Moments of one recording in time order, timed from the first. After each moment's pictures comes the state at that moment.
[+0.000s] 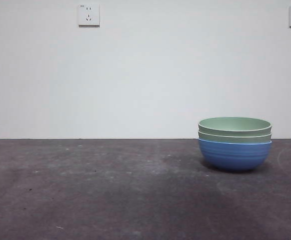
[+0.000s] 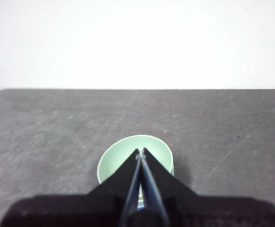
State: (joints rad) left arm 0.04 0.01 0.02 -0.18 -0.05 -0.15; right arm 0.10 0.29 0.48 -0.28 -0.15 0.05
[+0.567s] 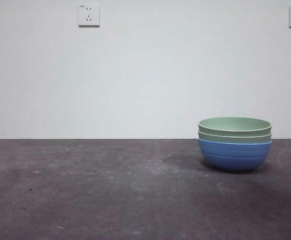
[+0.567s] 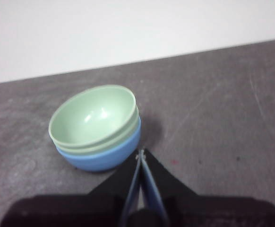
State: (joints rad) left arm 0.04 0.01 0.02 -0.18 -0.05 -0.15; right arm 0.04 0.01 0.08 -0.19 -0.08 0.14
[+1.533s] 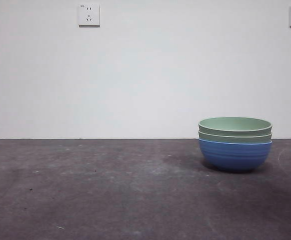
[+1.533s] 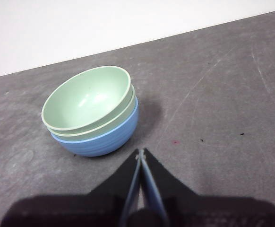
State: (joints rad) left arm 0.04 0.01 0.02 -0.18 -0.05 -0.15; right arm 0.04 0.00 0.02 -0.19 -0.07 0.19
